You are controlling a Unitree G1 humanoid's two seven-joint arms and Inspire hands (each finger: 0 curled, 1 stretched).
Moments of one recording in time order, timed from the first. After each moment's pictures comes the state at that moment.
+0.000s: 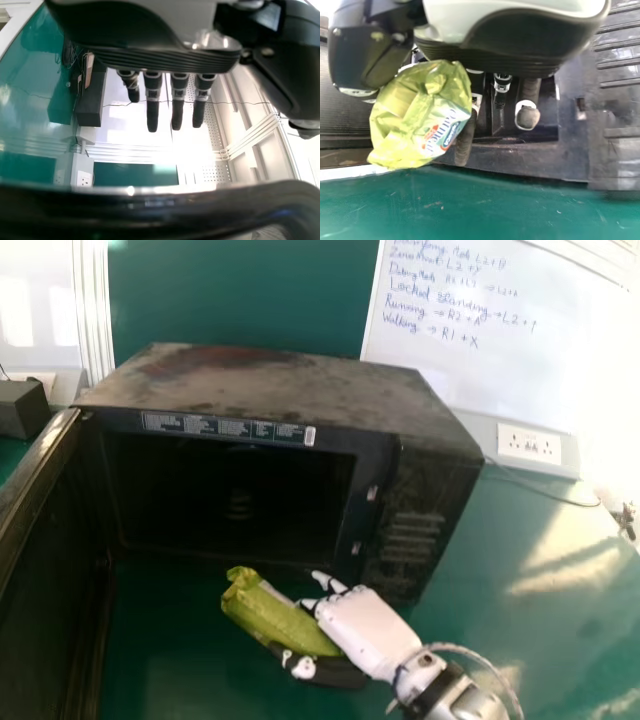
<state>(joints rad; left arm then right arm) 1.12 -0.09 0.52 -0.58 -0.76 -0.69 -0.40 -0.19 -0.57 0.26 -0.21 -0.82 -0.35 0.24</state>
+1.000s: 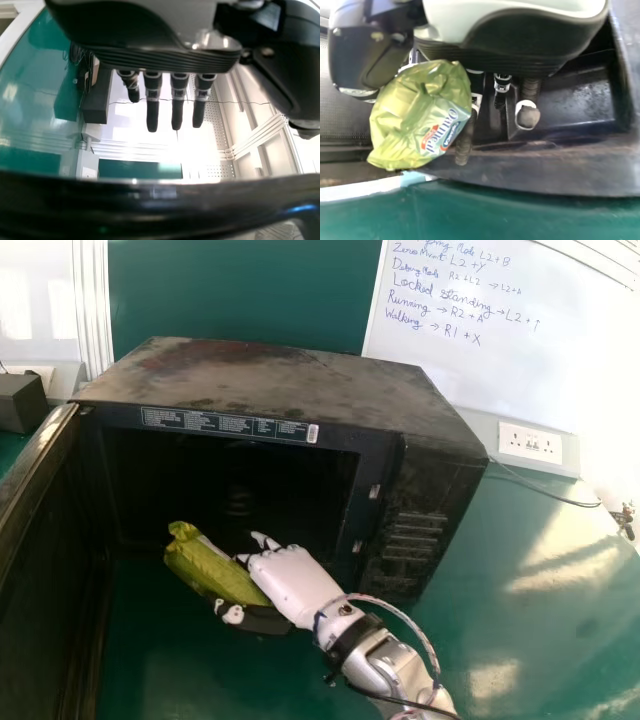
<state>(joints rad) 1.12 -0.09 0.50 -0.56 -0.77 -0.70 -0.43 -0.49 -0.32 0.42 0.07 -0.91 -0.23 0.20</state>
